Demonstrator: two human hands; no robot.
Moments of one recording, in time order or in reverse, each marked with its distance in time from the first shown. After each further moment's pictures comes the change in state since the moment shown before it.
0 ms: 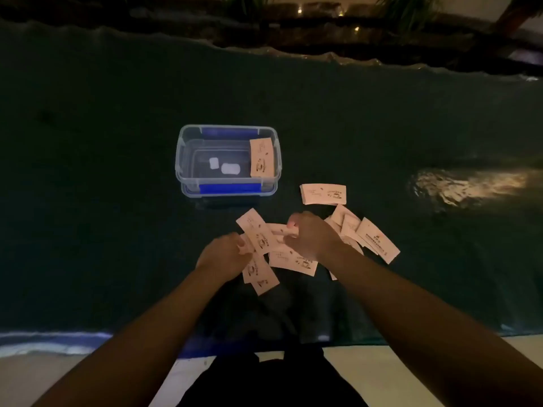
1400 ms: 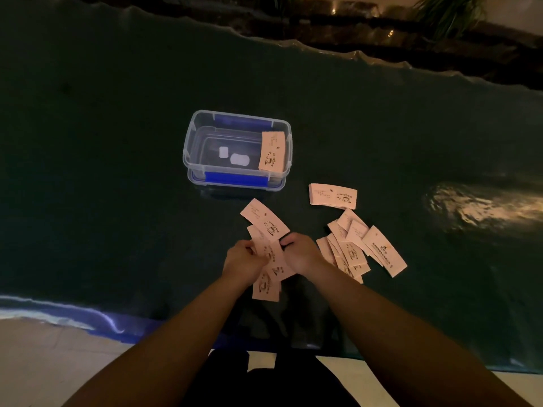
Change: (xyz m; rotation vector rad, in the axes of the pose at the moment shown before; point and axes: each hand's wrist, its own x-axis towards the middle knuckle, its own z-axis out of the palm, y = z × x) left_hand -0.006 0.033 0.065 -0.624 0.024 -0.341; right_hand 0.015 0.011 0.055 0.351 -0.137 0.299
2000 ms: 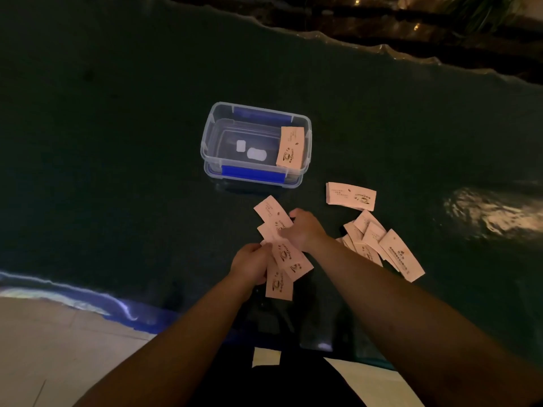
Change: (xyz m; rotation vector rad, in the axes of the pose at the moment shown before) left_hand 0.002 -0.014 -0.009 -0.399 -0.081 -0.158; right_hand 0.028 -0.045 -0.008 -0.171 -0.030 -0.095
